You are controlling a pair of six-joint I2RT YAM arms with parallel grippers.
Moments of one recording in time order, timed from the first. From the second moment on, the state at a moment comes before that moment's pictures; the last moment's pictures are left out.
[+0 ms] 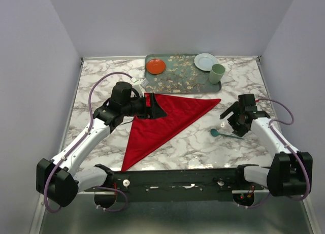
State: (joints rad) left arm -0.48 1.14 0.95 -0.34 0.56 -0.57; right arm 0.04 1.24 0.73 -0.58 0.07 0.86
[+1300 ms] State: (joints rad) left arm -0.48 1.09 0.95 -0.37 0.56 -0.55; right arm -0.01 1.49 0.81 -0.81 0.06 1.44
